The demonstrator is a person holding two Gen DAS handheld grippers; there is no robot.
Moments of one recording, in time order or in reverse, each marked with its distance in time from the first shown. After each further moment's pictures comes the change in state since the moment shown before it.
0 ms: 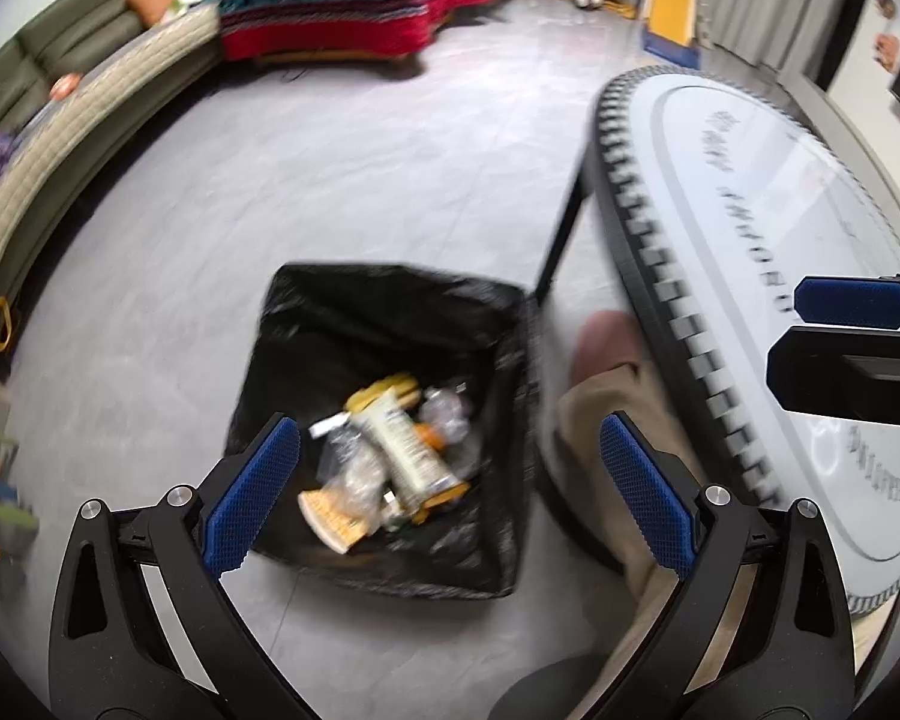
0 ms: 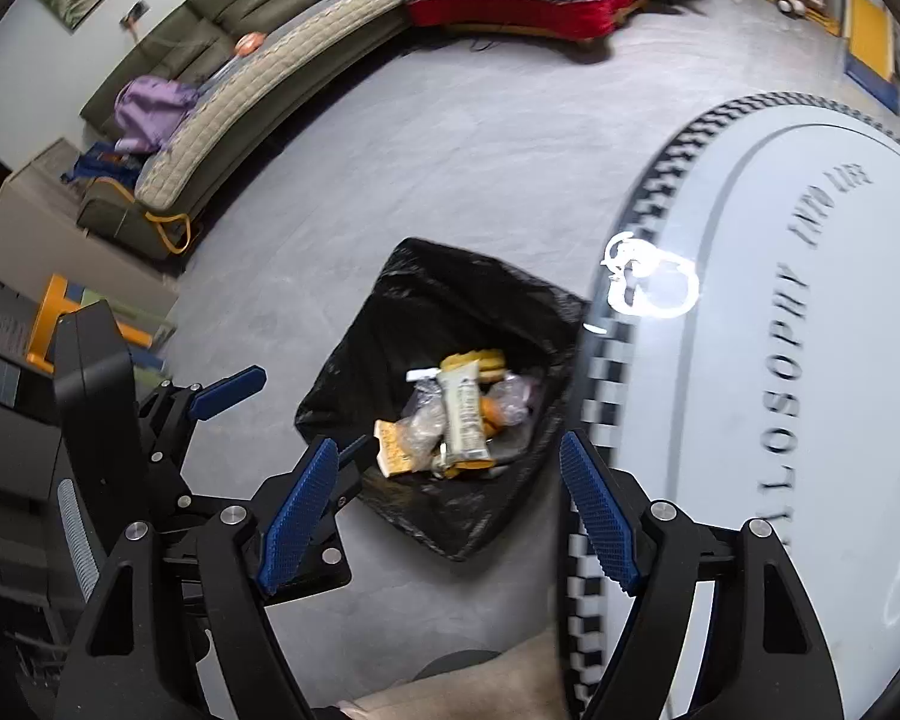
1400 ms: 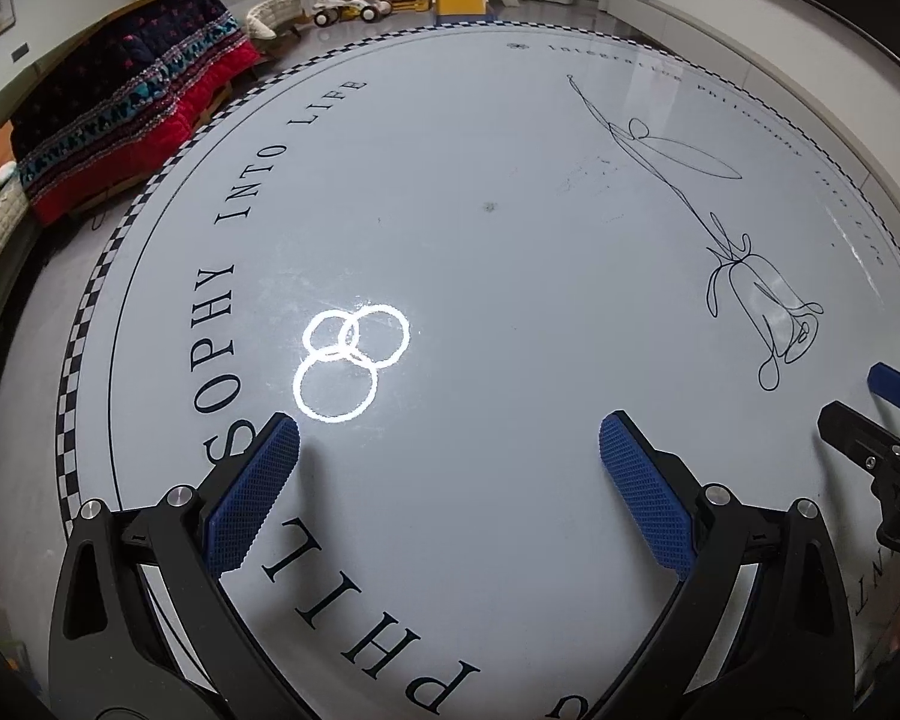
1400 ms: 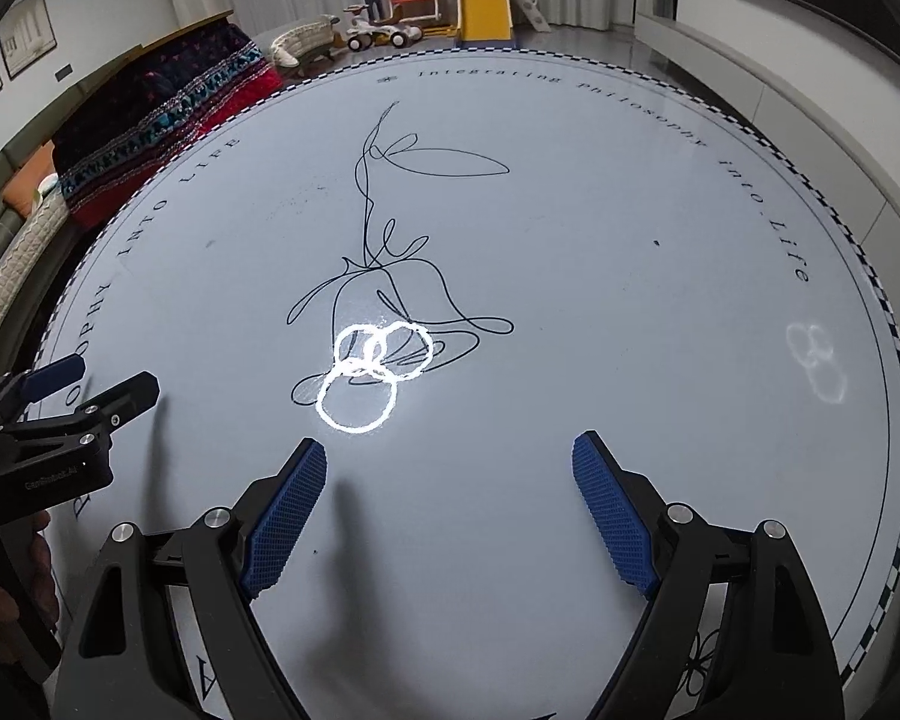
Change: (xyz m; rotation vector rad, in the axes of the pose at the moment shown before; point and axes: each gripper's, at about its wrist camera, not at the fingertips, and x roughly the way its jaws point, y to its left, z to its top) left arm 0.076 -0.300 0.033 0.378 -0.054 -0.146; right arm -0.084 -0.300 -0.194 0.510 -0.343 -0.549
